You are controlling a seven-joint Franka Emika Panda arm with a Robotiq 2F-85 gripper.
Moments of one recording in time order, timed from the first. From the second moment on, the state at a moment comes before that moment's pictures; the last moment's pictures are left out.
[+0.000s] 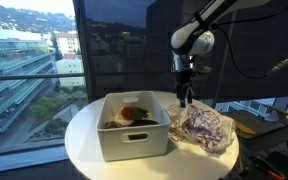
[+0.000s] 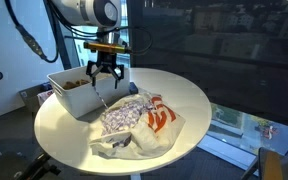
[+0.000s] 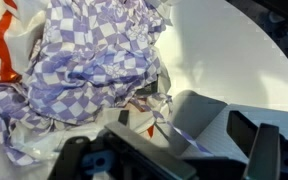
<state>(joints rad) 0.04 0.18 0.07 -2.13 0.02 2.01 -0.36</state>
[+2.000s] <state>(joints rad) -0.14 0.53 0.10 -1.97 0.29 2.37 -0.51</state>
